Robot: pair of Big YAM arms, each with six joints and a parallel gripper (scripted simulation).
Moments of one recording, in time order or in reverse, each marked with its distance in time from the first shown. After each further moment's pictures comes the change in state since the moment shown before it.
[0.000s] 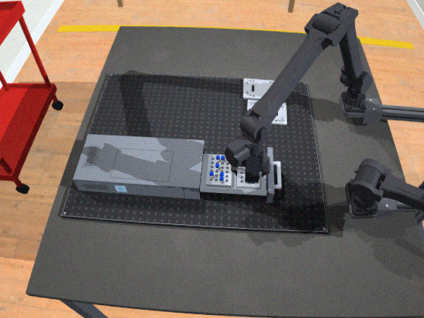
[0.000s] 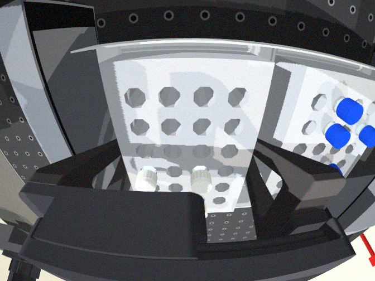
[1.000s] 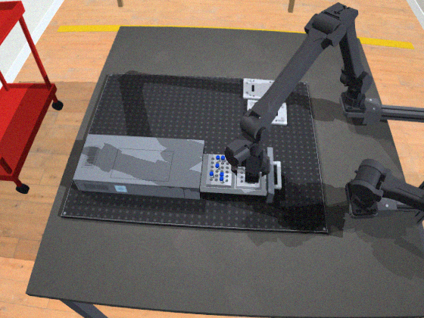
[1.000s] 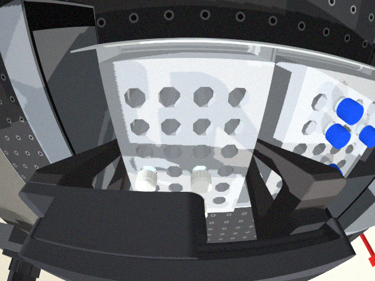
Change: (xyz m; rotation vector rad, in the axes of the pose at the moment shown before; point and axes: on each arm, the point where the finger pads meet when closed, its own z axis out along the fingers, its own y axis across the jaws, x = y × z) left arm 0.000 0.000 0.000 0.000 0.000 0.000; right arm 0.000 0.000 0.000 -0.002 0.002 -0.001
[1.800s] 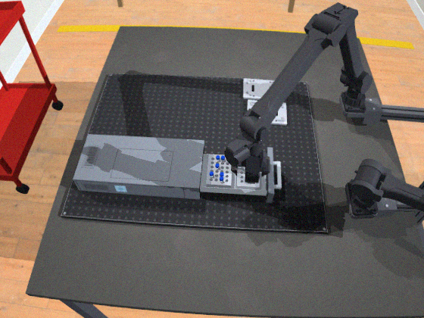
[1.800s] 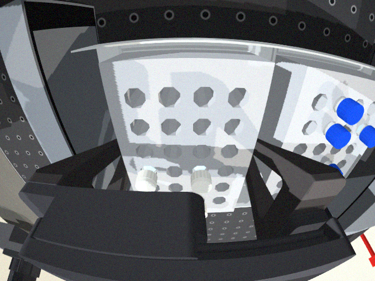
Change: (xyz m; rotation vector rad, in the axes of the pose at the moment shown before) left arm 0.000 0.000 0.000 0.000 0.000 0.000; right arm 0.000 0.000 0.000 -0.002 0.001 0.001
